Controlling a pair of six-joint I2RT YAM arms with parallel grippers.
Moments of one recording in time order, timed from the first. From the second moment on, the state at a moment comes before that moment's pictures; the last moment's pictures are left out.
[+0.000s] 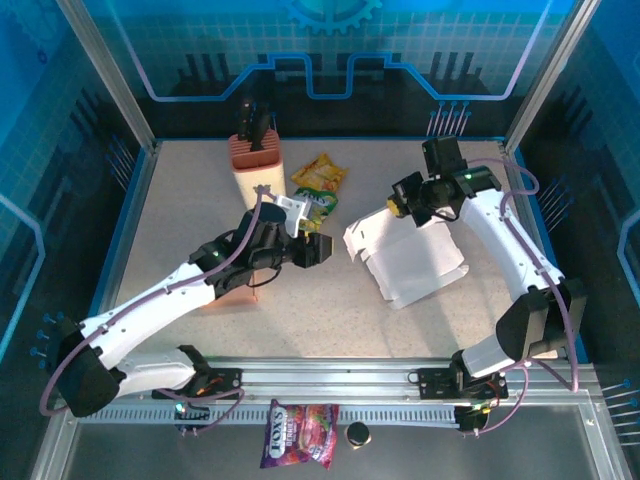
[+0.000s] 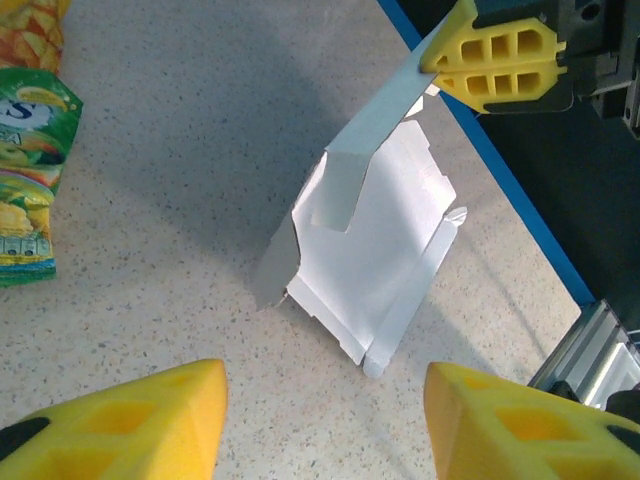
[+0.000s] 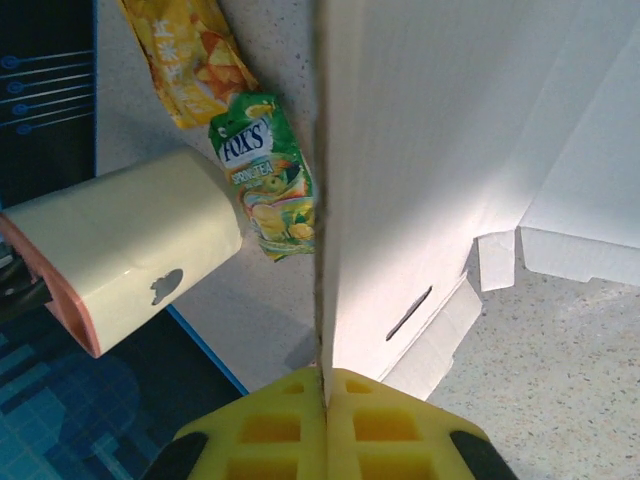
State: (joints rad) left arm -0.73 1.18 0.97 -0.33 0.13 -0.51; right arm 0.25 1.50 1.45 -0.94 -0.36 1.32
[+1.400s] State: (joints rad) left arm -0.86 1.56 1.08 -0.25 -0.15 -0.36; right arm 0.25 1.39 1.18 -0.58 -0.40 1.33
